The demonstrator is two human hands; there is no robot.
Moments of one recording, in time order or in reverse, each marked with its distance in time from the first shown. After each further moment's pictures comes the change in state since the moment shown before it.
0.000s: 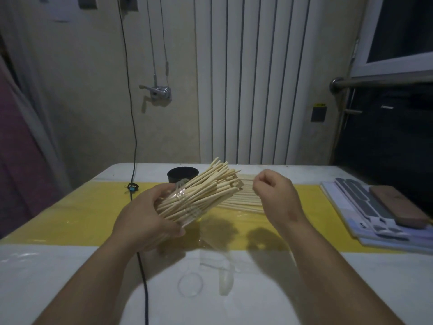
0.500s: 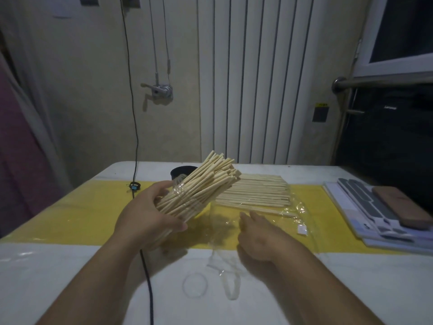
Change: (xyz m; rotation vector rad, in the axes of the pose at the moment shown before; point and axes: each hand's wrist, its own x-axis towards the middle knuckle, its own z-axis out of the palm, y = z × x) left_hand 0.000 0.002 -0.002 -0.124 0.032 -0.063; right_hand -0.009 0.053 0.039 -0.892 -0.725 0.267
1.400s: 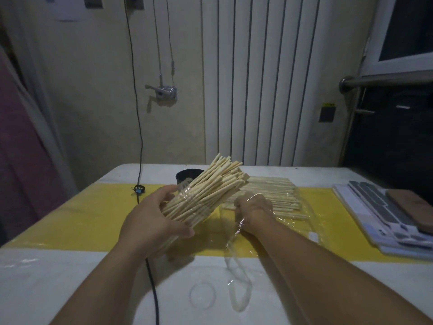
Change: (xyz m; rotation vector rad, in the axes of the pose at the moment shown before) left_hand 0.000 0.003 -0.001 0.008 -0.014 0.015; right_hand 0.084 -0.020 -0.020 -0.172 0.259 0.025
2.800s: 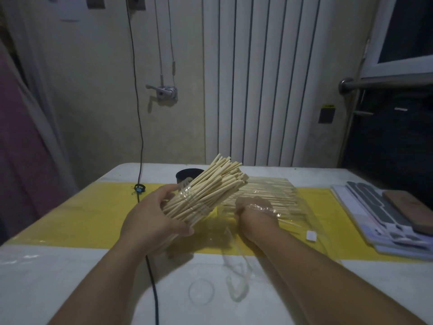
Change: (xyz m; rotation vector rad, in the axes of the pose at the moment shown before) left_hand 0.000 -0.003 0.001 0.015 0.013 0.005; right_hand -0.030 0.002 0.003 0.131 0.203 0.032
